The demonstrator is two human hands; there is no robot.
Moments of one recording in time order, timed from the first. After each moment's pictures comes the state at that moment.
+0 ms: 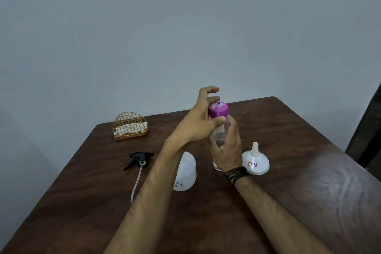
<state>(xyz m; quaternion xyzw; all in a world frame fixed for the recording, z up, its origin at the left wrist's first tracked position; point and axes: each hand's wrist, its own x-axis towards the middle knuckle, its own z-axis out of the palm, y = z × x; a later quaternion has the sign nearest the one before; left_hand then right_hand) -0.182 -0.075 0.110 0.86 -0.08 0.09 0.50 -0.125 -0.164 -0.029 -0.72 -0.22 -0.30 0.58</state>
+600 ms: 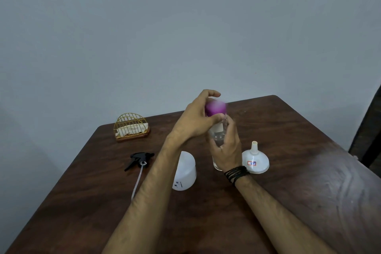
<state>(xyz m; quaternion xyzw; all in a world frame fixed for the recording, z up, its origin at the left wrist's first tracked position) -0.175 -0.075 0.111 0.89 -0.05 0.13 0.44 -0.129 -0.166 -0.025 -0.71 -0.22 -0.32 0.59</state>
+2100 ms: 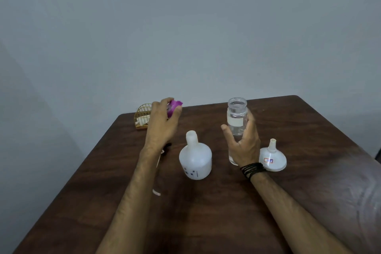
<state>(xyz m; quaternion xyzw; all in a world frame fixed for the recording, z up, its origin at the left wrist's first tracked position) -0.233 0.020 0.078 0.88 0.17 0.32 0.31 -0.130 -0.169 -0.030 -0.73 -0.20 -0.30 0.58</state>
